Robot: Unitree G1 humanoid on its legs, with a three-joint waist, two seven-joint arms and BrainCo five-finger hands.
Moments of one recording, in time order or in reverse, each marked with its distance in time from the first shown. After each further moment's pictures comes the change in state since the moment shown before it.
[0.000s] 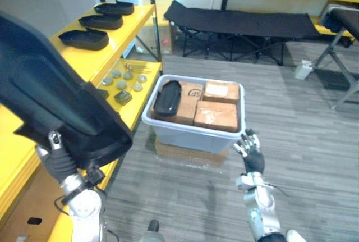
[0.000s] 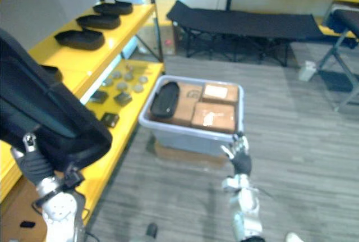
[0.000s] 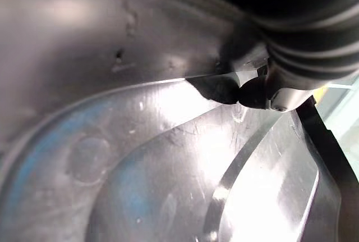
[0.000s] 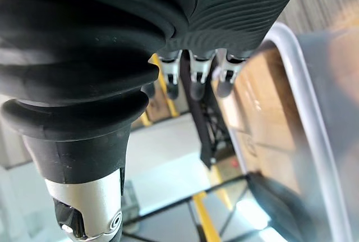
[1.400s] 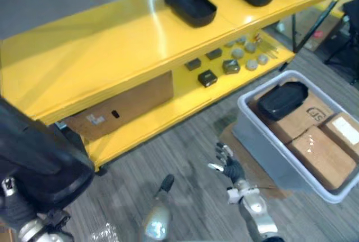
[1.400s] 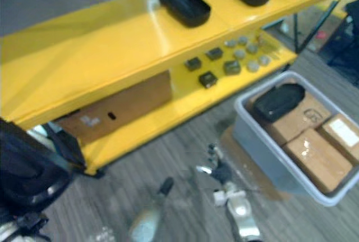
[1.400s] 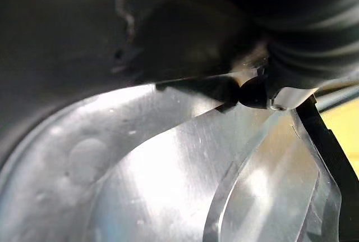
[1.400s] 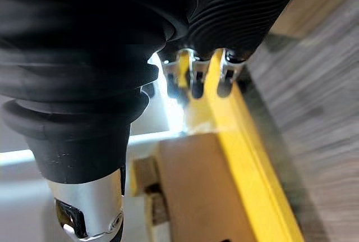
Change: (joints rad) left arm 0.170 -0.043 0.191 -0.028 -0.196 -0.015 -0.203; right arm 0.007 -0.067 0.120 0.044 -0.257 0.033 0.053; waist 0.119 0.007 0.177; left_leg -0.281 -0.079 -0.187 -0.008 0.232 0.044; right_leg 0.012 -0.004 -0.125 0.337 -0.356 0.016
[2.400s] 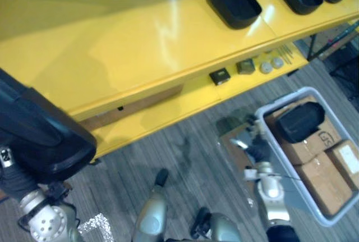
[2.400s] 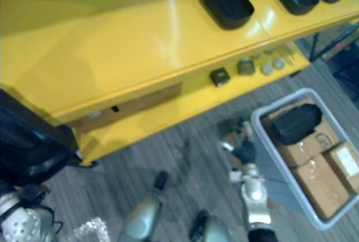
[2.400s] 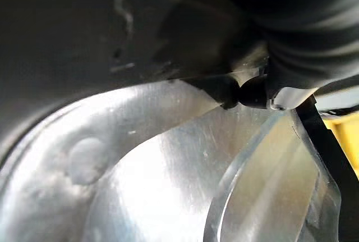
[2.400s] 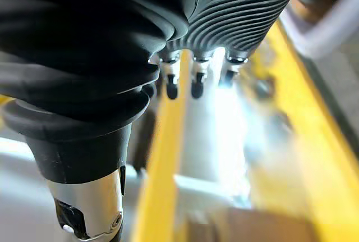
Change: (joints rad) left arm -0.204 0.084 -0.070 -0.014 0.012 -0.017 0.017; right arm -0.009 -0.012 -0.337 -0.219 -0.118 -0.106 -0.242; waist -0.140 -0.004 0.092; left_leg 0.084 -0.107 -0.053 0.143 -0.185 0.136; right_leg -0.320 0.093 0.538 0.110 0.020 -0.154
